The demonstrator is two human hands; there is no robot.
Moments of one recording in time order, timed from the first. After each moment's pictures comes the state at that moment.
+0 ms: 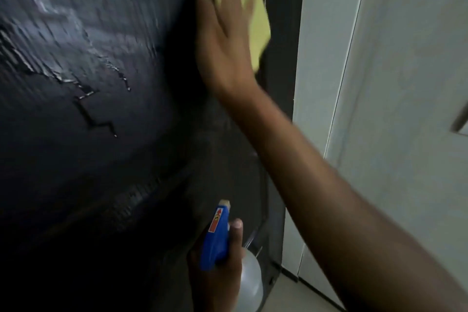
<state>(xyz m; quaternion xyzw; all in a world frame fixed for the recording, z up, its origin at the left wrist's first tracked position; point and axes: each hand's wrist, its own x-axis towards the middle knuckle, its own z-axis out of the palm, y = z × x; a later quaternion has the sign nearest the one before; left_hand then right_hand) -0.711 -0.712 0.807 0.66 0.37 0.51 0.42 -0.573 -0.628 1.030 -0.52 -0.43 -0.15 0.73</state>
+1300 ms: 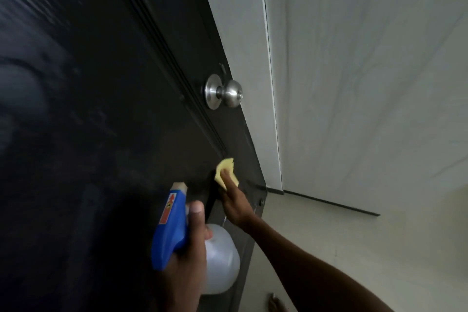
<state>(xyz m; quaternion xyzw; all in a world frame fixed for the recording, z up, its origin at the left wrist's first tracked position) -0.703 -0.725 0.769 0.73 0.38 0.31 0.48 -0.585 -0.715 0.577 -0.68 -0.19 0.34 0.62</state>
